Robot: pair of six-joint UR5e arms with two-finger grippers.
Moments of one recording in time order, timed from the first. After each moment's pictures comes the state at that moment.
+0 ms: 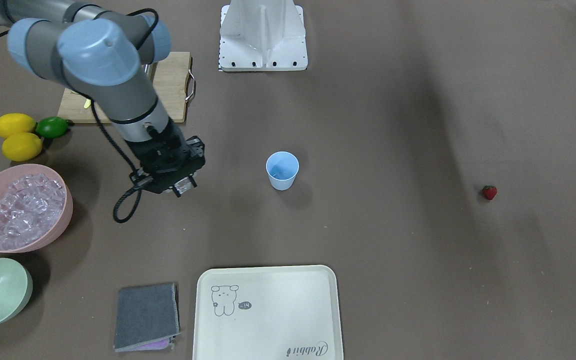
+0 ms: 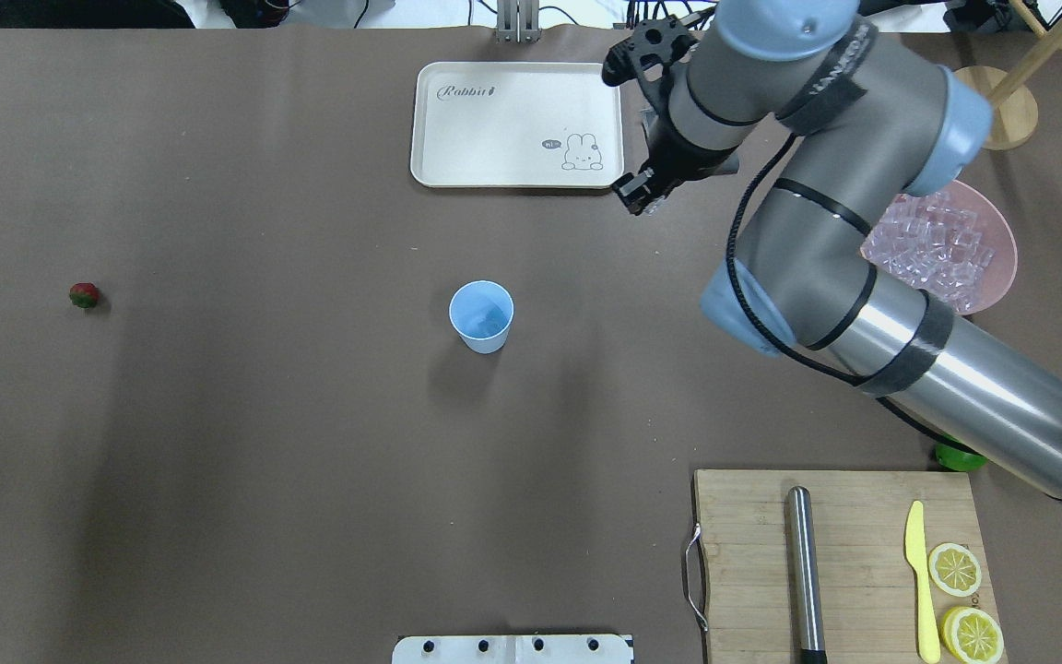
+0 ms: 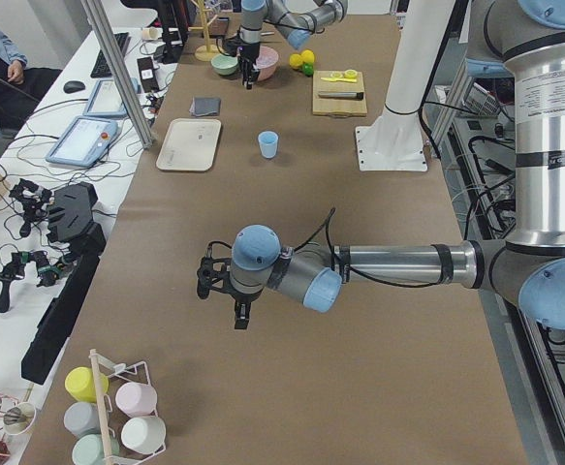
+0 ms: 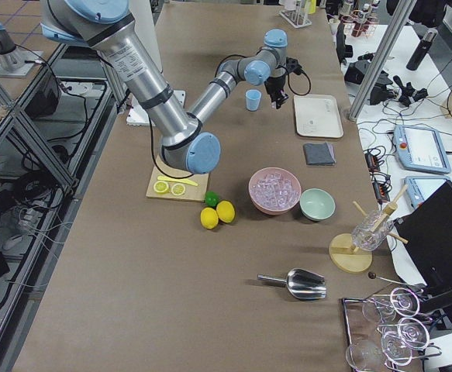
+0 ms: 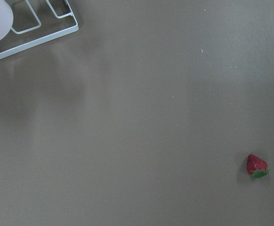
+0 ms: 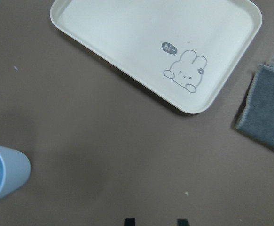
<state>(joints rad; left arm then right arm) -1.50 -1.45 -1.64 -2.03 -2.41 -0.38 0.78 -0.84 1.64 -1.56 2.00 0.47</state>
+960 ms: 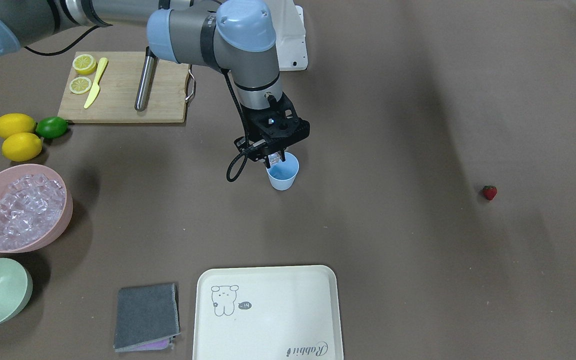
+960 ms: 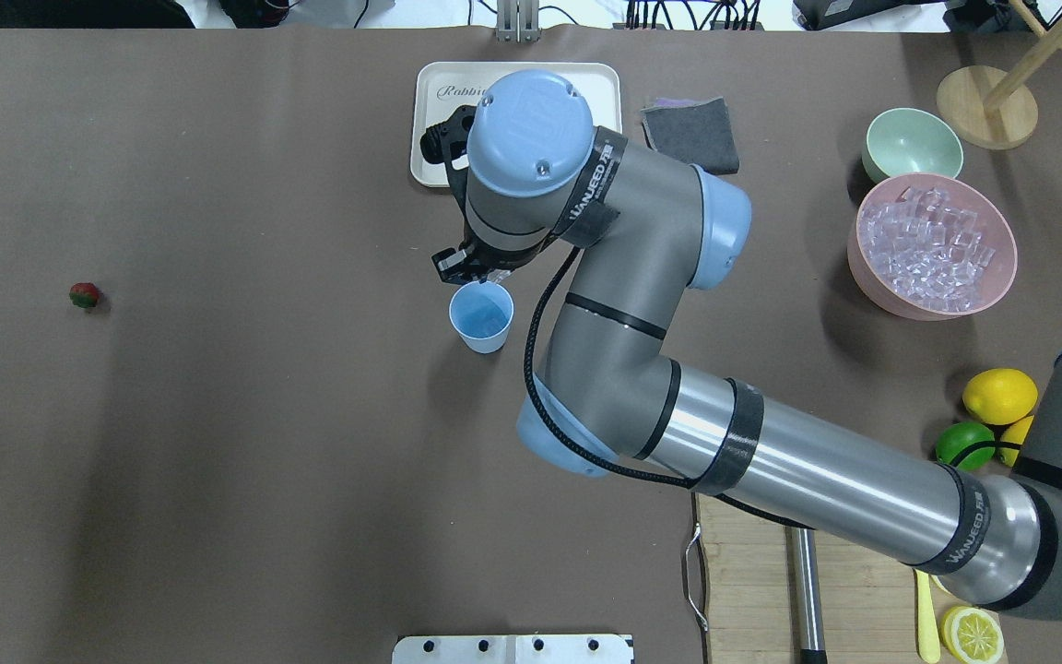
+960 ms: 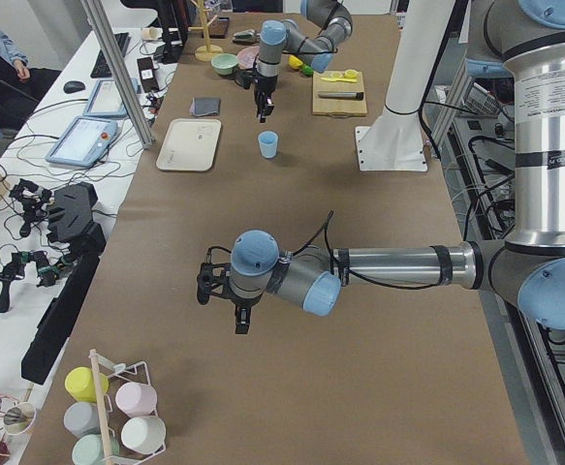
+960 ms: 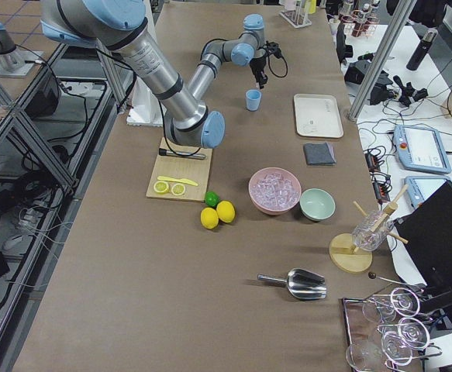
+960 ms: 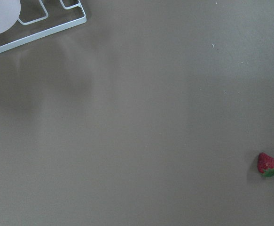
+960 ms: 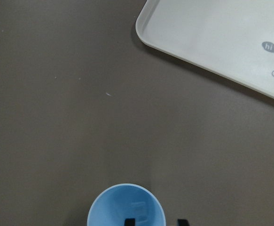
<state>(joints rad) -1.50 -1.46 -1.62 -2.03 -2.40 -0.38 0.55 -0.66 1.54 -1.56 1.81 0.78</state>
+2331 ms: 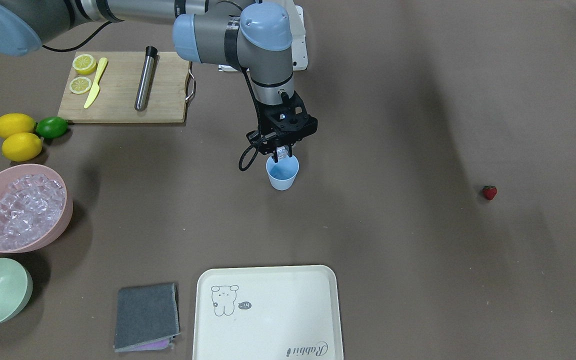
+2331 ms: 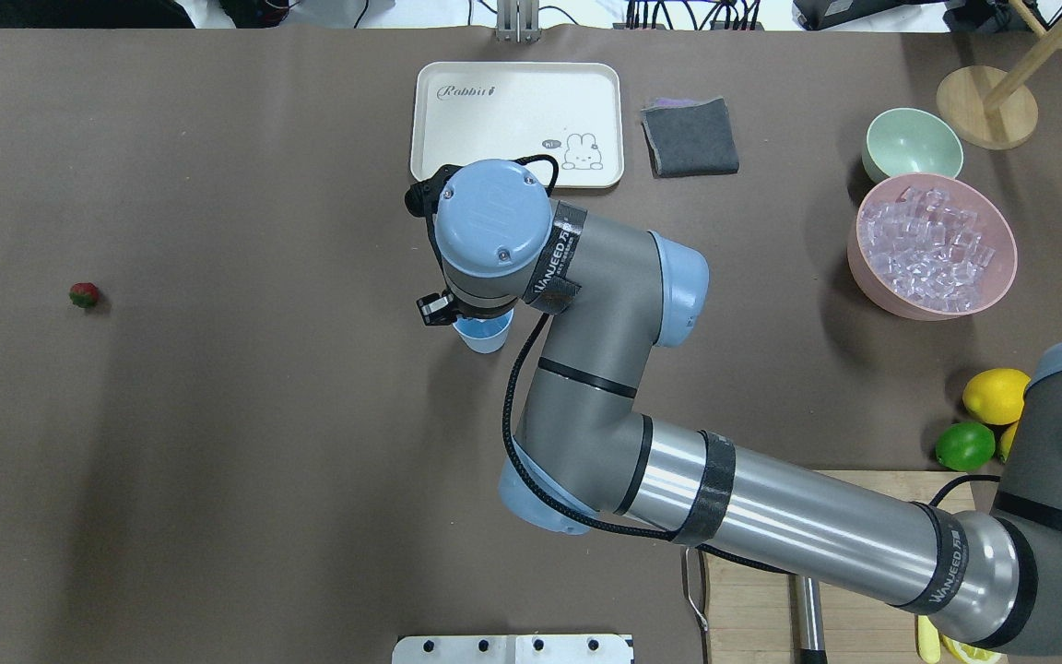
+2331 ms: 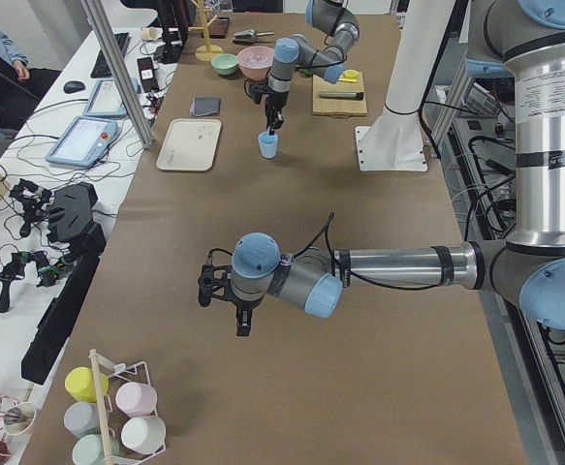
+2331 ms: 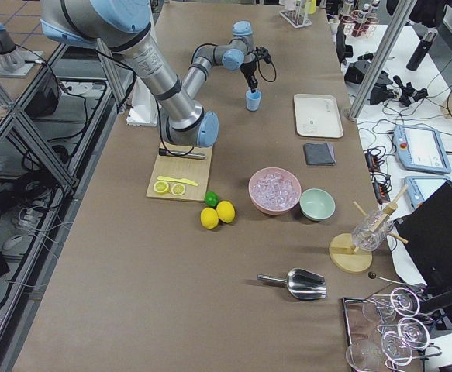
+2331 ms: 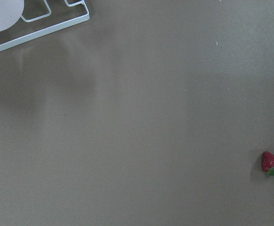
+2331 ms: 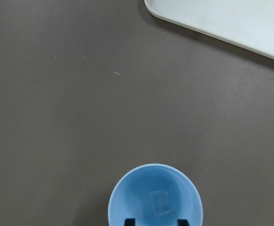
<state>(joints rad) -1.50 -1.45 -1.62 -2.03 -2.40 -0.38 0.48 -0.66 1.50 -1.54 1.73 0.86</state>
